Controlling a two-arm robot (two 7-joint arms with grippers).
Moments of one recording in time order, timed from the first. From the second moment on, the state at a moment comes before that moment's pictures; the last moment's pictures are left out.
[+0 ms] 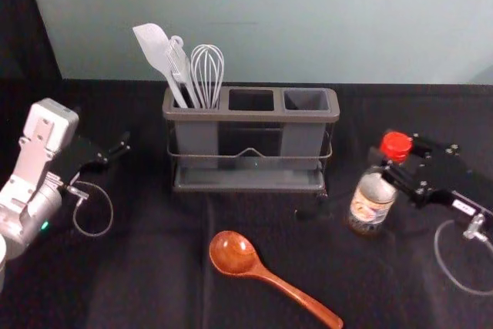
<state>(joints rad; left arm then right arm) -0.20 0.60 0.45 -1.41 -0.25 -0.12 0.03 -0.05 0.73 -0.19 -1.78 0.62 -0.08 0.56</state>
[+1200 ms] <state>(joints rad) -0.20 0.60 0.45 -1.41 -0.25 -0.12 0.03 0.28 0.58 -0.29 -1.41 0.53 -0.10 0.60</state>
